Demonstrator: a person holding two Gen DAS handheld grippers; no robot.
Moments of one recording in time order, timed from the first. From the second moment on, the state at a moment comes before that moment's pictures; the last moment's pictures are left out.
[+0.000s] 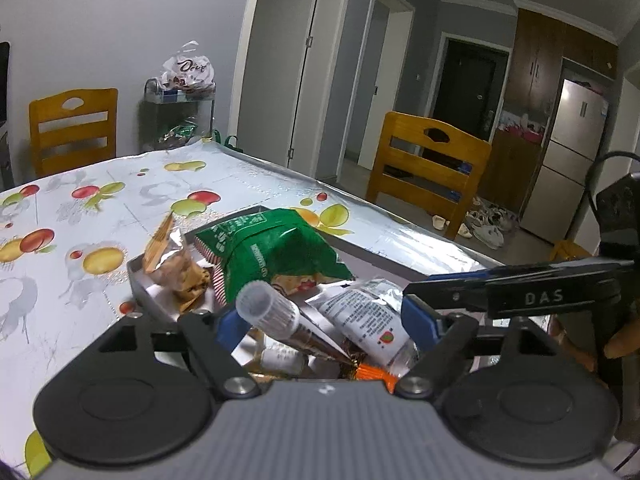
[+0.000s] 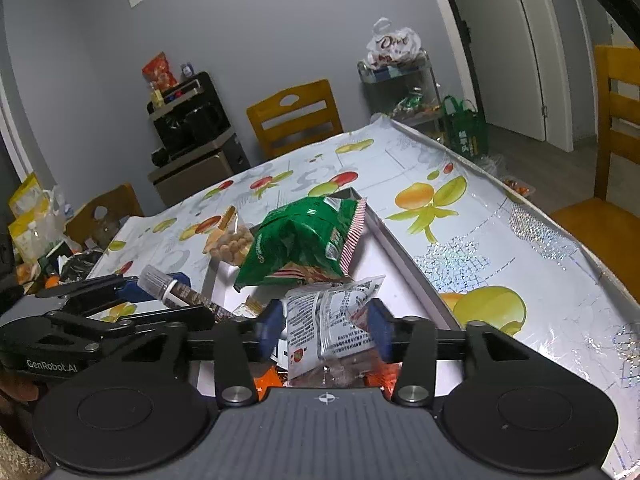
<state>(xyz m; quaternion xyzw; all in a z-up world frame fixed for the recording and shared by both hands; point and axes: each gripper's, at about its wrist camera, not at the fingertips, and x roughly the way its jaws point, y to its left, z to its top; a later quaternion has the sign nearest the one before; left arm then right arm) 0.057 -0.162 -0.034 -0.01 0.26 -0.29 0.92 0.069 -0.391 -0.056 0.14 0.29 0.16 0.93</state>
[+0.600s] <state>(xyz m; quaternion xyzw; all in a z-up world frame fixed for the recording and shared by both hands) -0.006 -0.107 -0.037 0.00 0.27 -0.28 0.92 0.004 -0.358 -0.038 0.08 0.32 0.14 0.93</state>
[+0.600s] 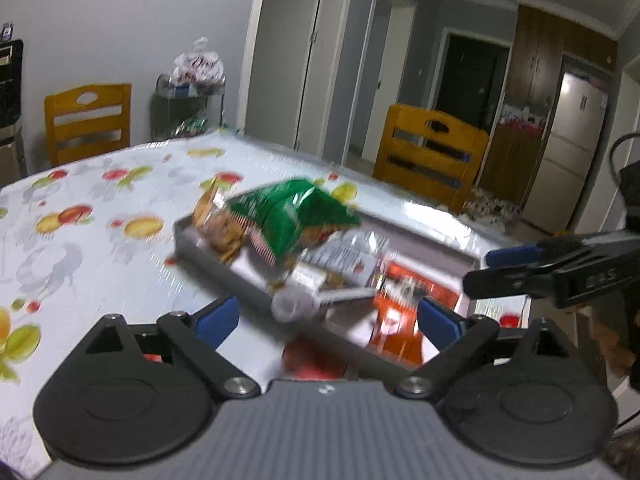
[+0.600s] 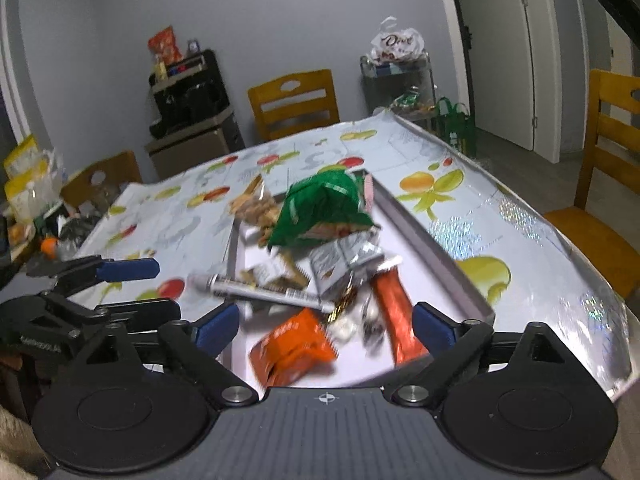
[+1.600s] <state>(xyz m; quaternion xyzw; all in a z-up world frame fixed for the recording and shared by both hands) -0.035 -0.118 -0.069 0.08 0.35 -0.24 0.90 -0.031 -0.322 -0.072 0.03 0.36 0.11 0.93</state>
